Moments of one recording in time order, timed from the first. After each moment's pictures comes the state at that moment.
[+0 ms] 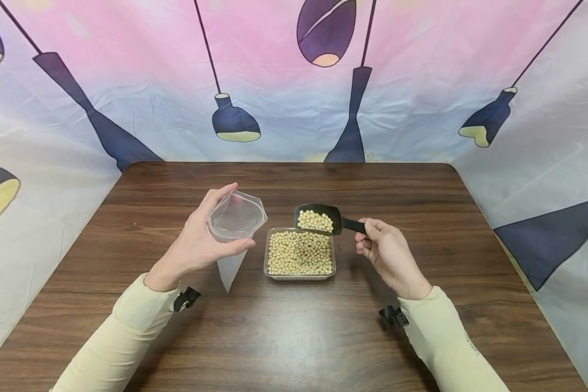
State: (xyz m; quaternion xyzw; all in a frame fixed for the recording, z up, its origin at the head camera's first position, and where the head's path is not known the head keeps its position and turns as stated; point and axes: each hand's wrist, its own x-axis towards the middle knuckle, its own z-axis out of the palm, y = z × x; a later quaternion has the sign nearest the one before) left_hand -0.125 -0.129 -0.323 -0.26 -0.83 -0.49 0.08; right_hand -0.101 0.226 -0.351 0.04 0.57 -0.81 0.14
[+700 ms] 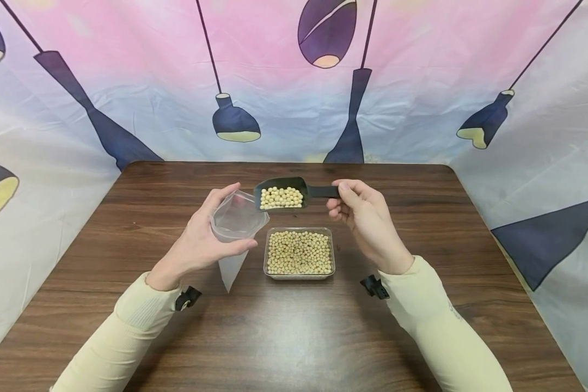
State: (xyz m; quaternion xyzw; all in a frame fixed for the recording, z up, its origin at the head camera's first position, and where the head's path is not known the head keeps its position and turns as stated) left_hand -0.124 -0.125 -0.321 -0.26 -0.83 -0.49 0.07; right_hand -0.120 0.181 -0.290 -0.07 0.58 -0.81 0.07
